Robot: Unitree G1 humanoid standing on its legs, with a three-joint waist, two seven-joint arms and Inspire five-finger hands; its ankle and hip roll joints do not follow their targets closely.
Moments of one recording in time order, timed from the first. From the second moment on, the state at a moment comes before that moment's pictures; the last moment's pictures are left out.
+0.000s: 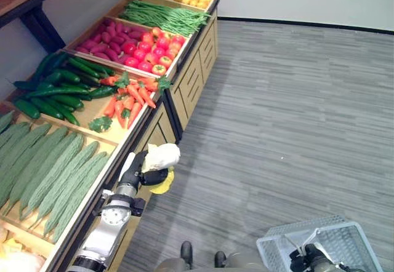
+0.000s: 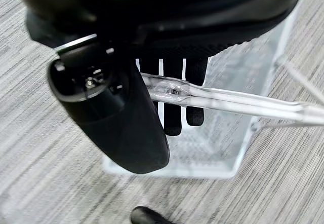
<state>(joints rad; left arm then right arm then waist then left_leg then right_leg) 0.08 0.51 -0.18 0.07 -0.07 0.09 0.13 -0.02 -0.40 0.20 1.15 -0.11 0.09 -0.12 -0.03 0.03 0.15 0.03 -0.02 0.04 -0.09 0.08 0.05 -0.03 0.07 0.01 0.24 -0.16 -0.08</state>
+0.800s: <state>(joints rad) -0.10 0.63 -0.38 0.18 0.28 0.15 -0.01 -0.16 -0.40 0.22 1.01 -0.10 0.14 -0.10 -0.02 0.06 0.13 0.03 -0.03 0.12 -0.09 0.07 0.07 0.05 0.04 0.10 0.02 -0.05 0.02</state>
